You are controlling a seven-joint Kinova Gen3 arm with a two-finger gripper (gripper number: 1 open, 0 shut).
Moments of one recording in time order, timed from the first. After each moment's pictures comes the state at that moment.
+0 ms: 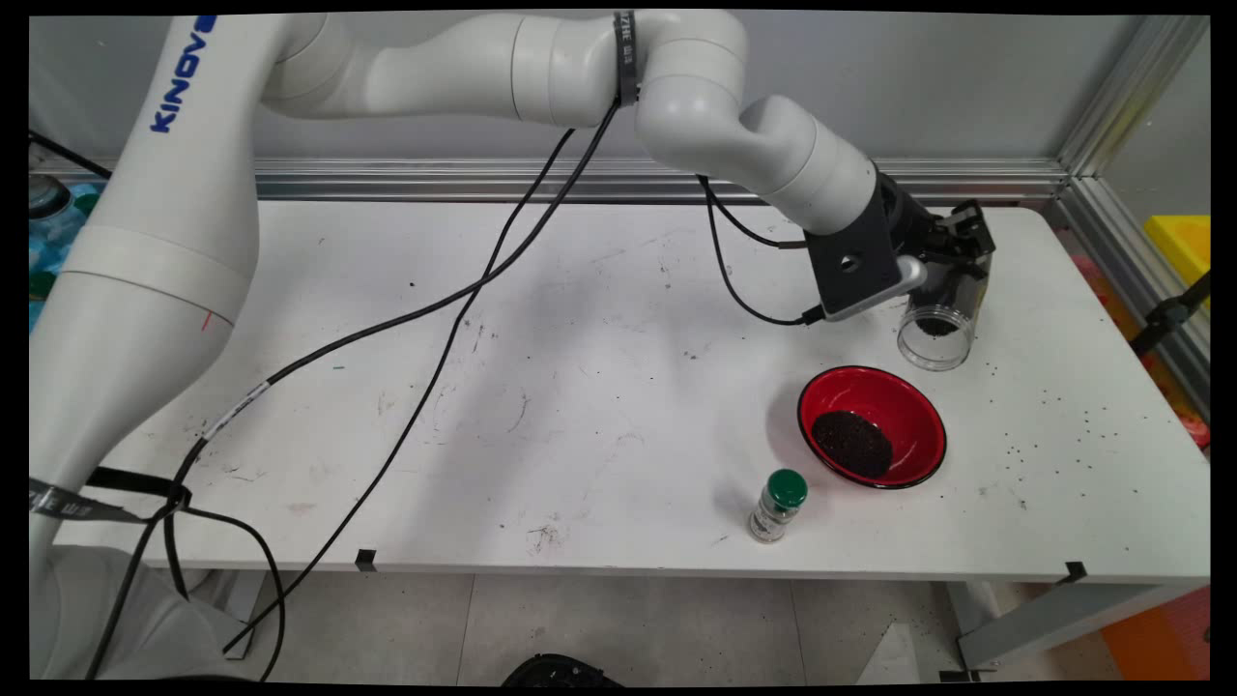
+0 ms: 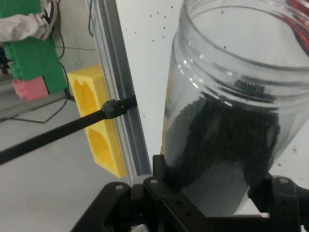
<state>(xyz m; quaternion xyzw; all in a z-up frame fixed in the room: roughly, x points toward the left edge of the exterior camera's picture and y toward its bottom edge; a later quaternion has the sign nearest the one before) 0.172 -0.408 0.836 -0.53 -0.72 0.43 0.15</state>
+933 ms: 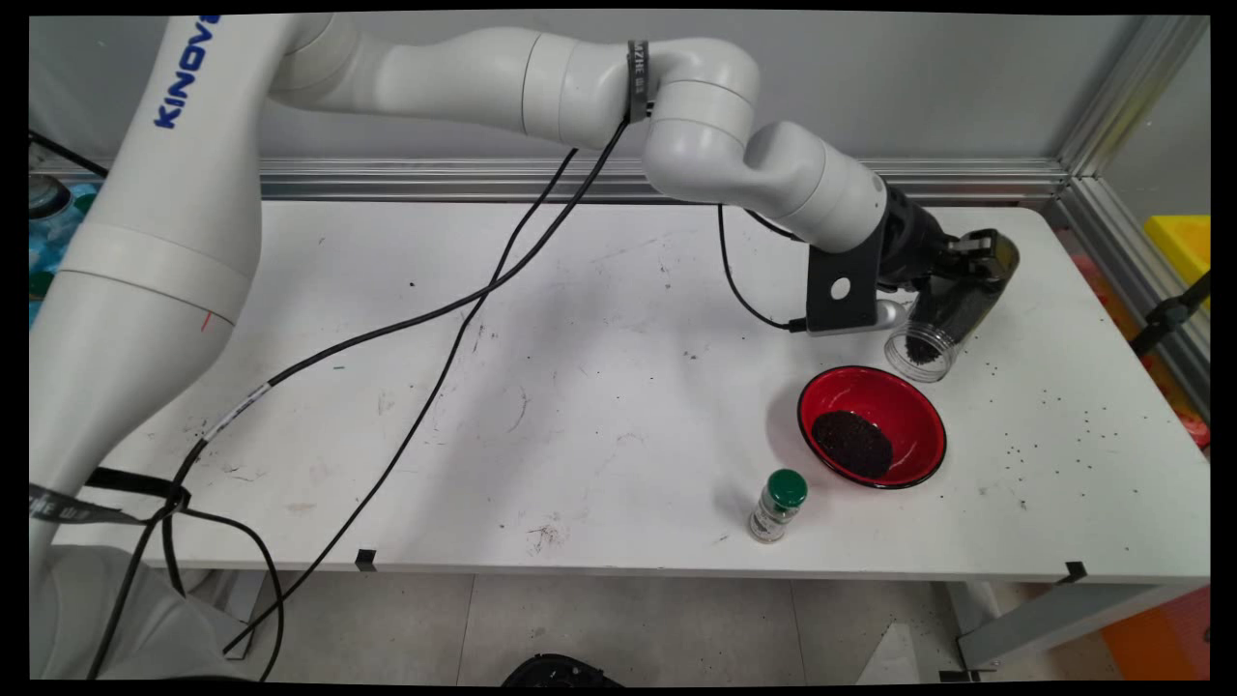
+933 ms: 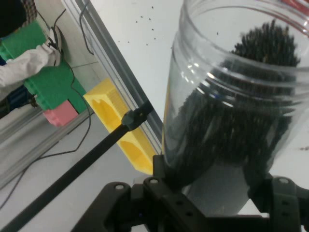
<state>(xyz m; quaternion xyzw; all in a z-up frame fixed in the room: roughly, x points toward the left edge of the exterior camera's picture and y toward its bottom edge) 0.159 -0.401 0.823 -0.63 -0.62 0.47 0.07</state>
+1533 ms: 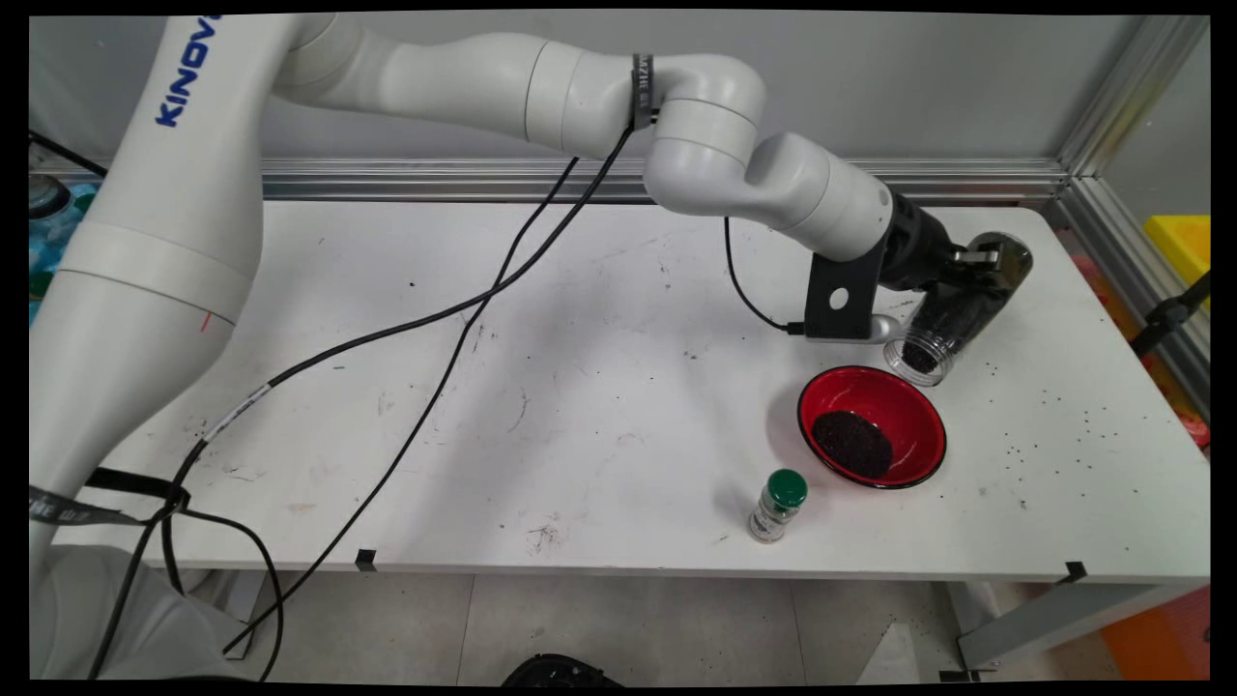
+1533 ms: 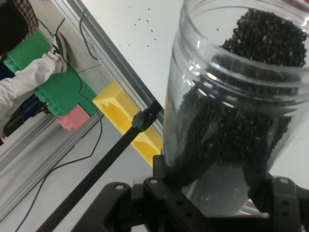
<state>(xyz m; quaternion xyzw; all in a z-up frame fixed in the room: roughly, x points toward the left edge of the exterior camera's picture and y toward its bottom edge) 0.153 -0.395 0.819 -0.66 -0.58 0.48 0.04</state>
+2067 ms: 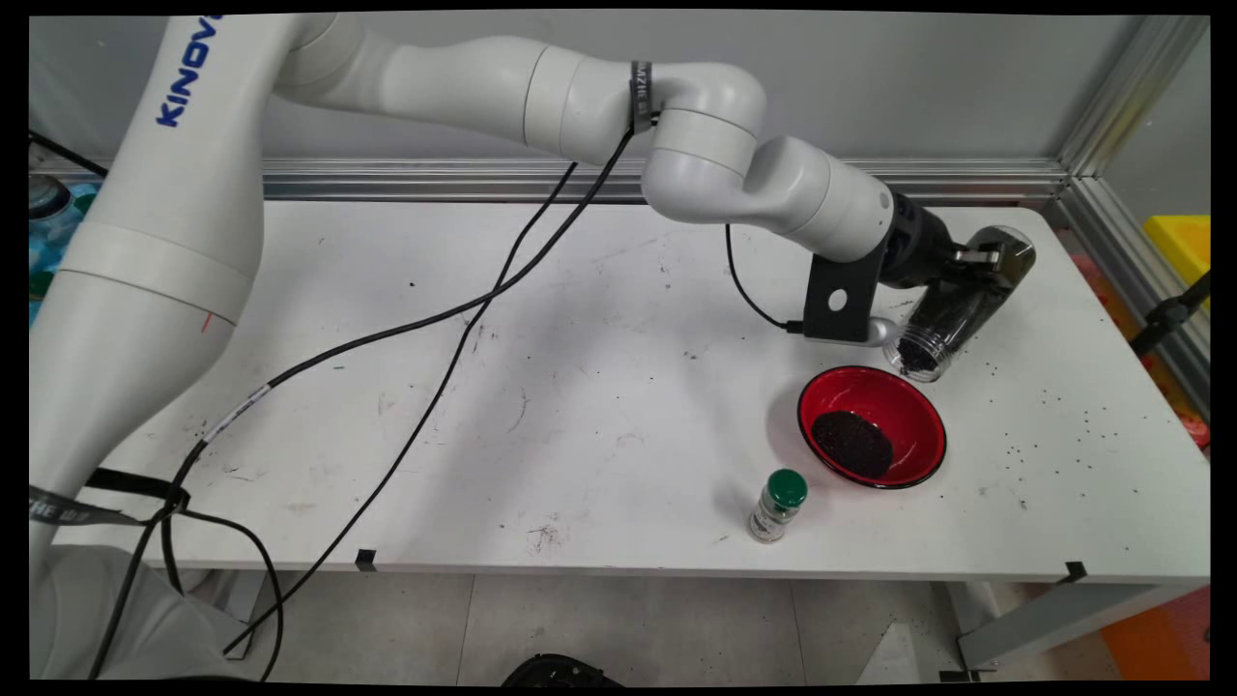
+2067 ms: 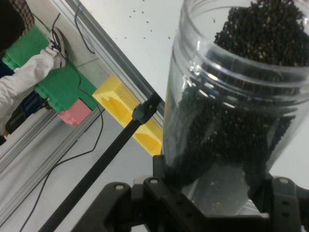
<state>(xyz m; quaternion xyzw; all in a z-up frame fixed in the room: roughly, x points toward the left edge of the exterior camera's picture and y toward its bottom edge) 0.152 -0.392 0.819 -0.66 -0.56 0.49 0.02</state>
